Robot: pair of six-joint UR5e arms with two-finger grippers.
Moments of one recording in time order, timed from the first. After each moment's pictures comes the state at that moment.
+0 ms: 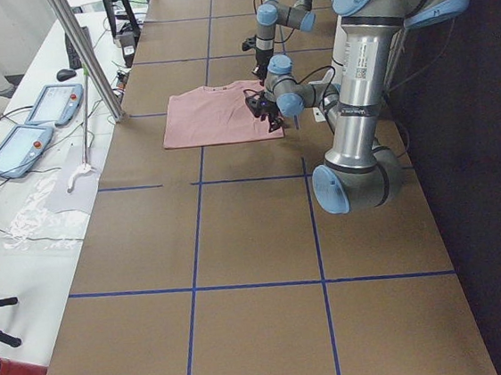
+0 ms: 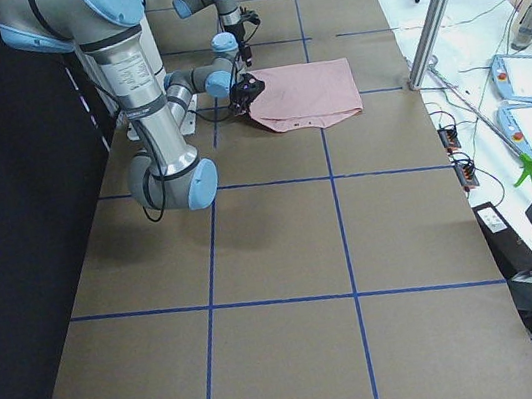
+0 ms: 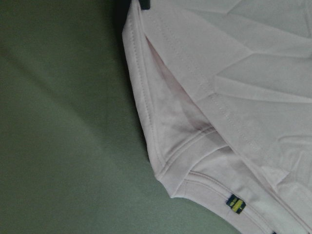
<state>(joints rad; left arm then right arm) -0.35 -1.88 -1.95 -1.83 -1.68 -1.85 0.34 -1.07 1.85 -1.50 1.71 2.12</state>
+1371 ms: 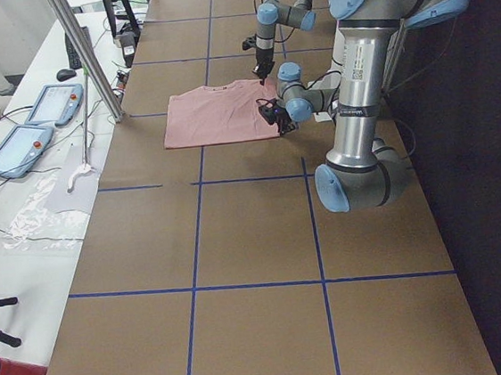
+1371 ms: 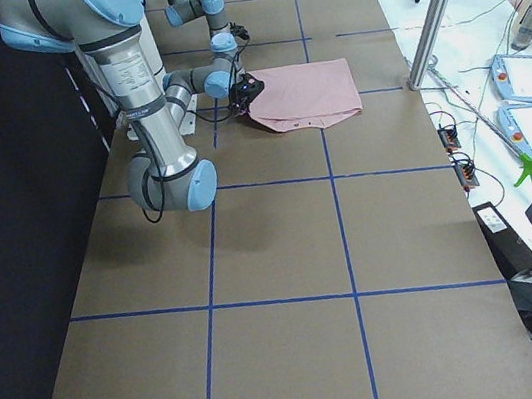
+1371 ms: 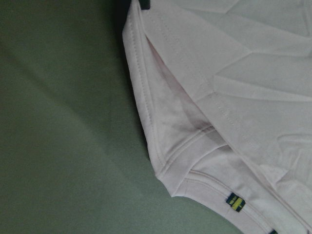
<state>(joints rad) -0.27 -1.87 -1.91 -1.82 -1.68 -1.92 0.34 -1.08 1.85 -1.50 1.71 2.12</state>
